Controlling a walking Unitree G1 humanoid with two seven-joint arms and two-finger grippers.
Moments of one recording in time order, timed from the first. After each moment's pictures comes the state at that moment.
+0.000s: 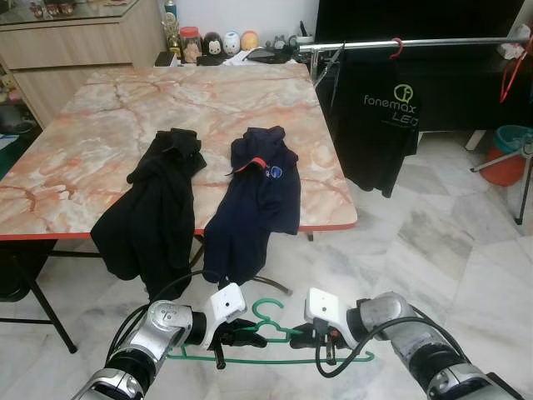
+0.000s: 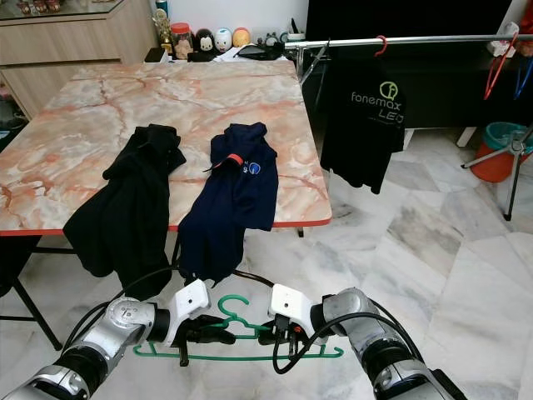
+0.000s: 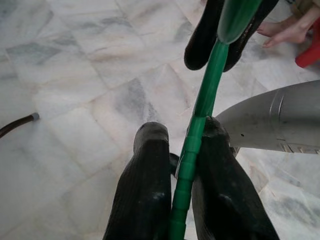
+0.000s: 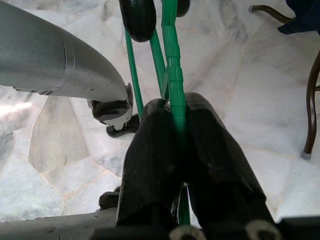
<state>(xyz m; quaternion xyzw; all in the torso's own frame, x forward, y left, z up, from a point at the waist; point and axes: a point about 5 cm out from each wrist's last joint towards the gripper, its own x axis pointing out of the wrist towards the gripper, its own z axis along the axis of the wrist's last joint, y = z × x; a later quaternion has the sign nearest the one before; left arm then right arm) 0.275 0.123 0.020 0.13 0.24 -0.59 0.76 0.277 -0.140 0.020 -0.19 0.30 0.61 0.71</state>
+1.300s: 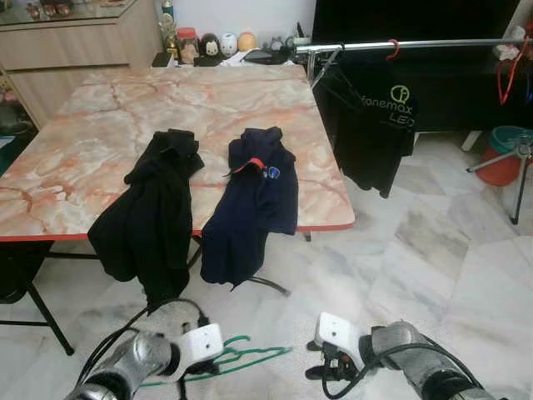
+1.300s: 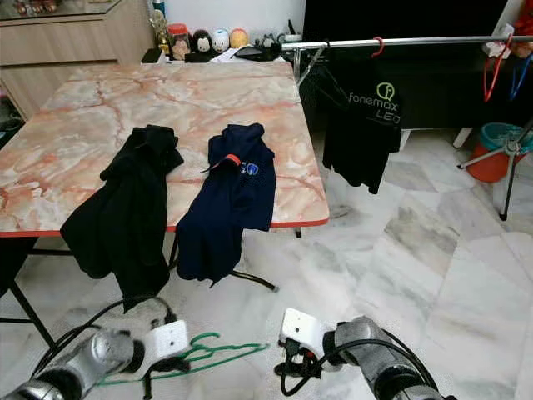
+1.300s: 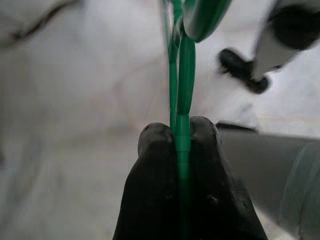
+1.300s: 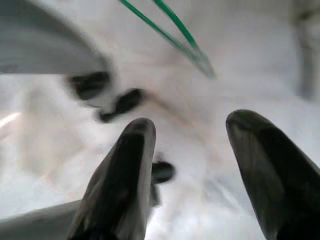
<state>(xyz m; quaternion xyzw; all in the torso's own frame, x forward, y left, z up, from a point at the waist) 0.236 0.182 -0.037 0.30 0.36 -0.44 0.76 0.248 -0.174 -0.024 -0.22 0.38 0.47 0.76</state>
